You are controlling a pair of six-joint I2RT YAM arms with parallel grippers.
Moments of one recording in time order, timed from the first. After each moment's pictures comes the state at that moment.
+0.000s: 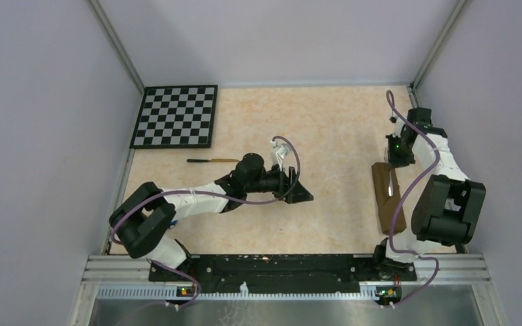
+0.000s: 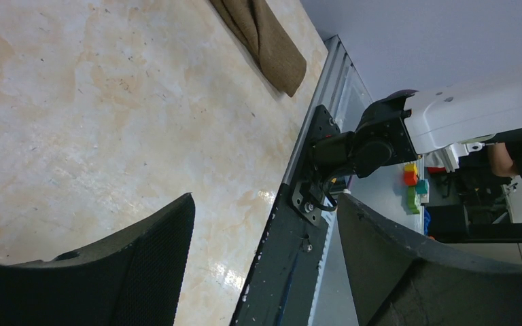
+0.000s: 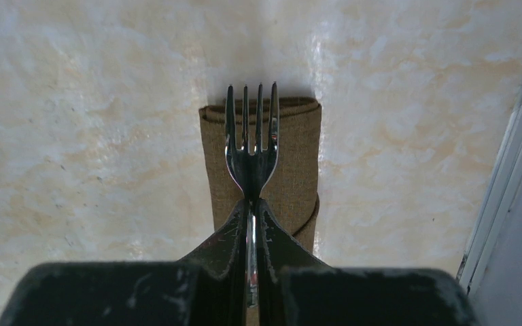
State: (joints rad) left arm -0.85 1.53 0.72 0.54 0.54 -0.75; right arm -0.22 1.55 1.18 -0.78 -0.08 -0.15
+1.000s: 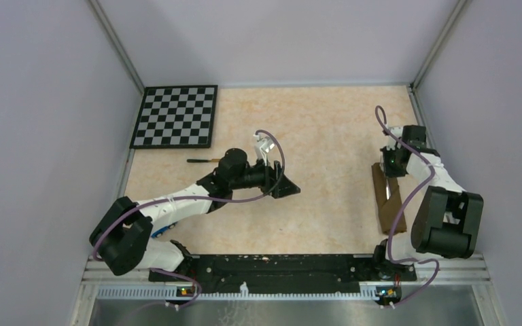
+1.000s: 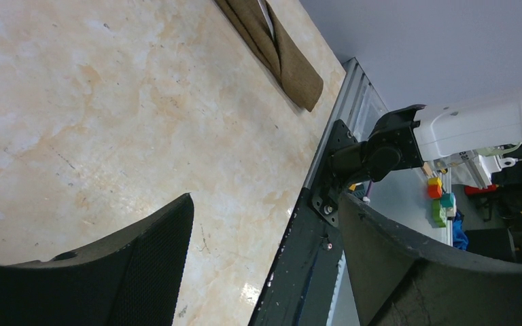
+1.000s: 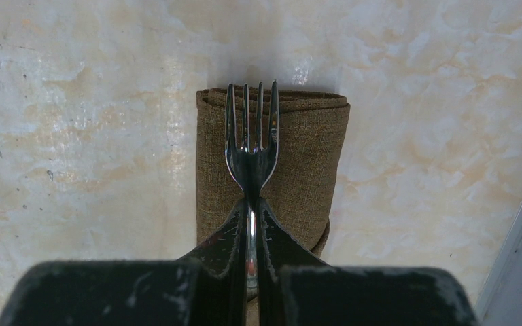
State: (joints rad) left arm -0.75 1.35 0.68 0.40 0.54 -0.65; right arm -0.22 1.44 0.88 -0.50 -0.10 -0.27
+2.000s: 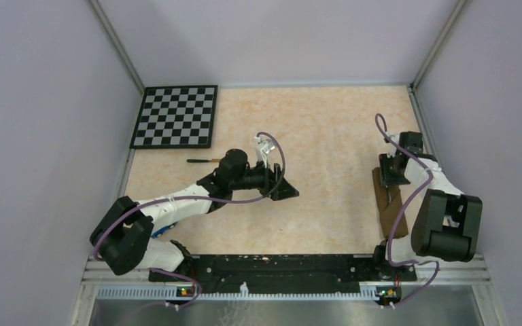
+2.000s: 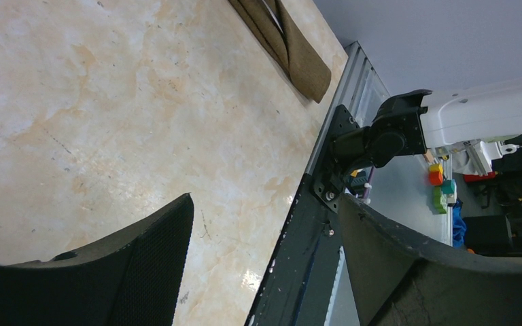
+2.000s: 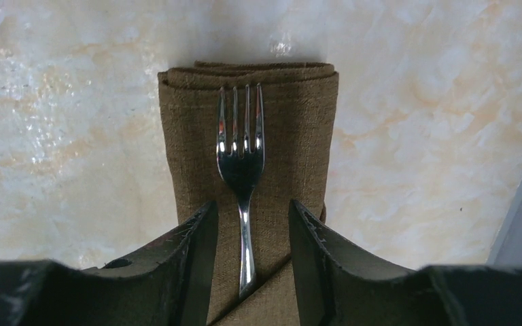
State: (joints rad) left arm -0.75 1.35 0.68 0.37 0.57 -0.63; right arm -0.20 1.39 0.79 -0.51 0.01 -0.22
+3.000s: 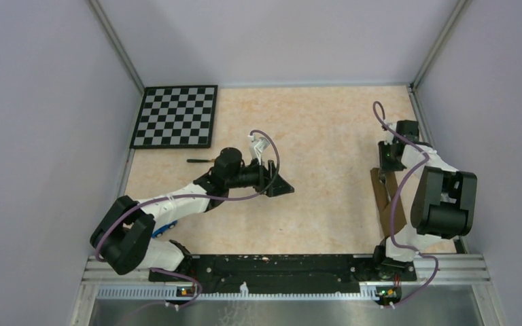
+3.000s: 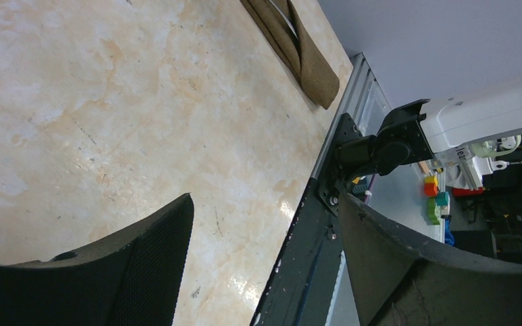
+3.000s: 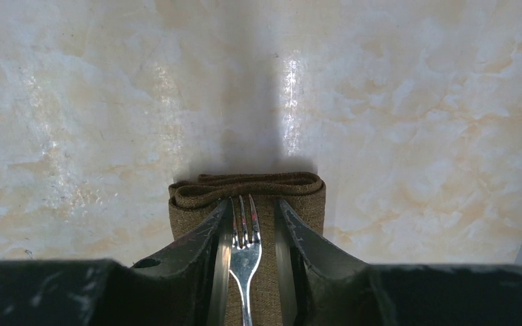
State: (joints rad) left arm -0.68 1.36 0.65 0.40 0.61 -0.66; right arm -0.18 1.59 0.94 -0.41 -0.02 -0.19
